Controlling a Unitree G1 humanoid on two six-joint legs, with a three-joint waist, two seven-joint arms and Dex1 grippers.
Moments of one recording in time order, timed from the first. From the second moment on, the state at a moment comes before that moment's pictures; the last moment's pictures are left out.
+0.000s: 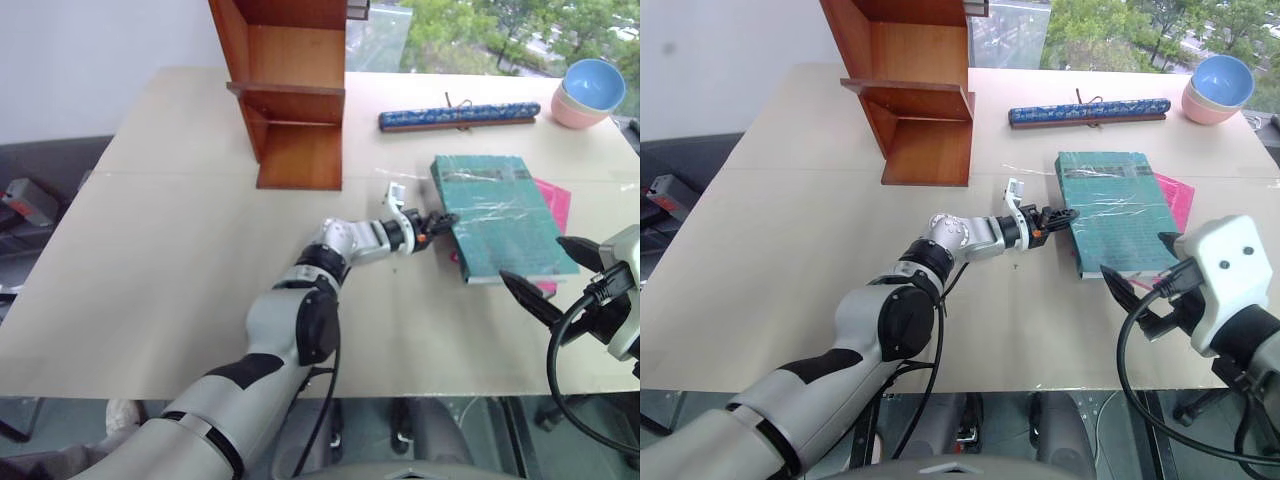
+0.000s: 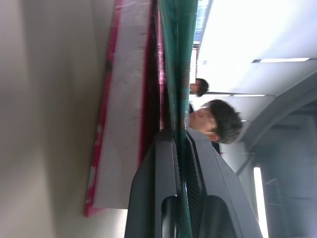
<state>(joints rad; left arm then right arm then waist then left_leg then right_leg) -1.20 -0.14 0.47 1.22 -0.69 0.88 -0.48 0.46 -1.09 -0.76 -1.04 1.32 0.75 -0.09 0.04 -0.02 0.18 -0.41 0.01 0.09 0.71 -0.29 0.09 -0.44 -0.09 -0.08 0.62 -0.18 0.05</state>
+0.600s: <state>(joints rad) -1.07 0.05 0.11 0.34 -0.58 0.81 -0.76 0.34 -1.05 -0.73 -1.04 1.35 0.51 -0.07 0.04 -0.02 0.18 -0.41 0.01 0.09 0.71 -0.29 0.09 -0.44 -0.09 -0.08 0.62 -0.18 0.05</state>
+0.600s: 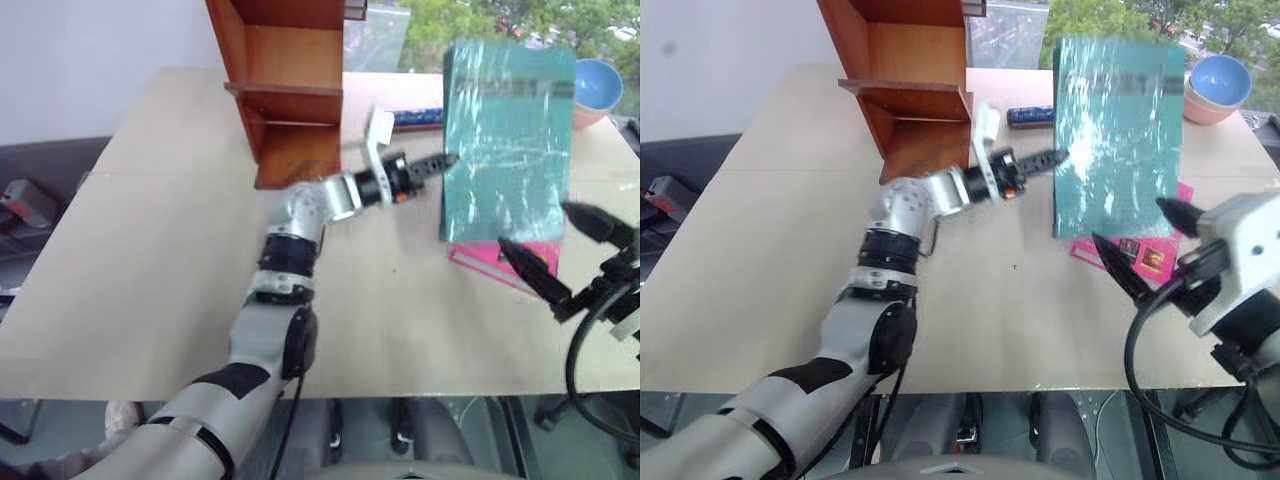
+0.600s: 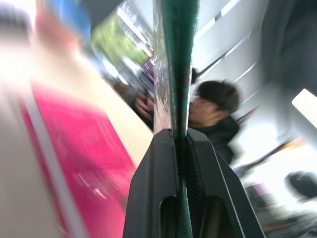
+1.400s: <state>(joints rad) -1.51 0.74 -0.35 0.70 0.31 -0.23 -1.15 -0.07 -0.87 -0.35 -0.81 1.04 0.48 0.14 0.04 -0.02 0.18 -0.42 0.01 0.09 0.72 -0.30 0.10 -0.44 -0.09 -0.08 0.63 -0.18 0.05</state>
